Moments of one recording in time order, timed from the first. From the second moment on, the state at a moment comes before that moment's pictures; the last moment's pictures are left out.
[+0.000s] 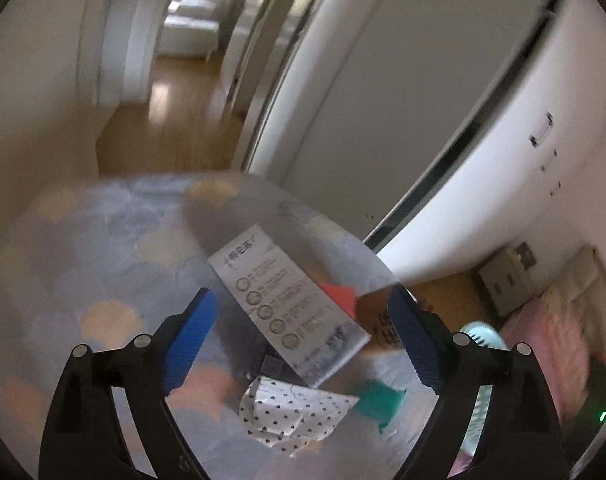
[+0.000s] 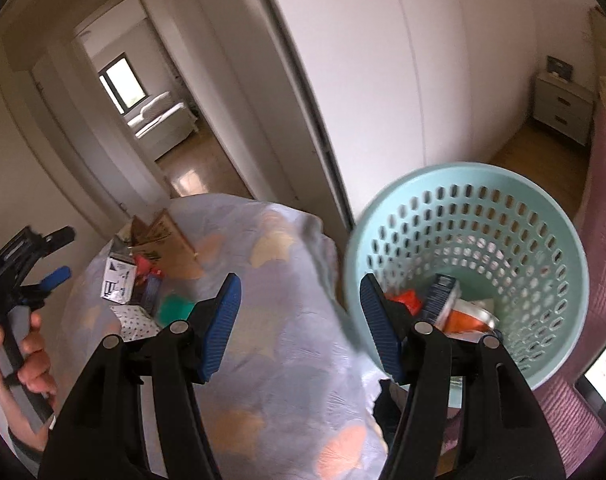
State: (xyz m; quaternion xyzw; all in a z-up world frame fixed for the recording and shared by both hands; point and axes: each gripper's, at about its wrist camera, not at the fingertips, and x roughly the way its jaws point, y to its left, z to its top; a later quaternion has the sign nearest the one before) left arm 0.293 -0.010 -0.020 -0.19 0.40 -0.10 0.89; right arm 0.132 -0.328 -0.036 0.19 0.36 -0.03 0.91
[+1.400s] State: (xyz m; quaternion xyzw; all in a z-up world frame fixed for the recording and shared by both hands) left arm 0.251 0.024 -0.069 -0.17 0.44 -0.14 0.87; right arm 0.241 -0.162 -0.020 -0.08 0.38 0.12 0.92
